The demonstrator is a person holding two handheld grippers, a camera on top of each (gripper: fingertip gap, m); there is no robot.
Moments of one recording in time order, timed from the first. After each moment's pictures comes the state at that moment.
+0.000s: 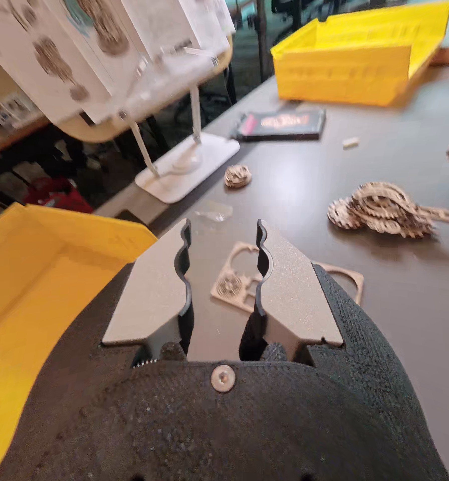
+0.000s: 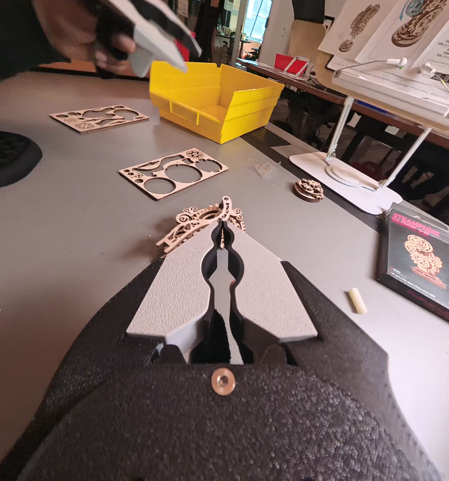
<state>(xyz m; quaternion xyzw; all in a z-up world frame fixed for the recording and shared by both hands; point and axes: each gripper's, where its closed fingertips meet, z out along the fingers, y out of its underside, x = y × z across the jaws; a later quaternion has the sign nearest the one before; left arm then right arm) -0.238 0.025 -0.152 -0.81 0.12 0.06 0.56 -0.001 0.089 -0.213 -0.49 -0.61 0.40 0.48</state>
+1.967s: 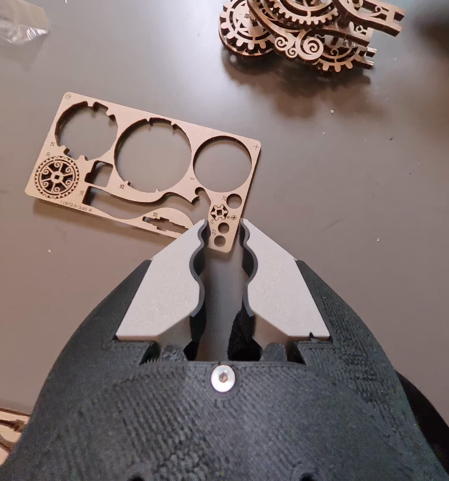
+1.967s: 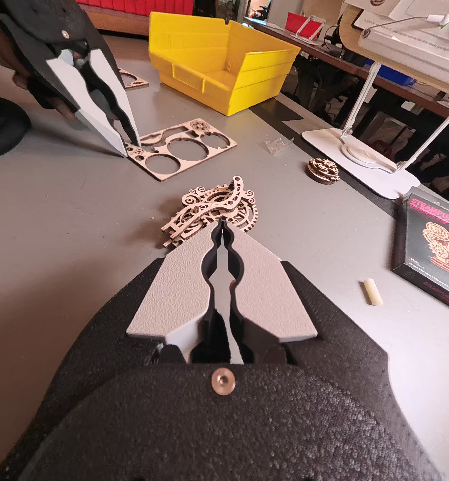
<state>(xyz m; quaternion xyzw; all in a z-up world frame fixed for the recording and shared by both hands) -0.142 -0.040 -0.294 -0.94 0.15 -0.03 0.32 -0.005 0.083 -0.235 -0.50 -0.64 0.37 0.45</state>
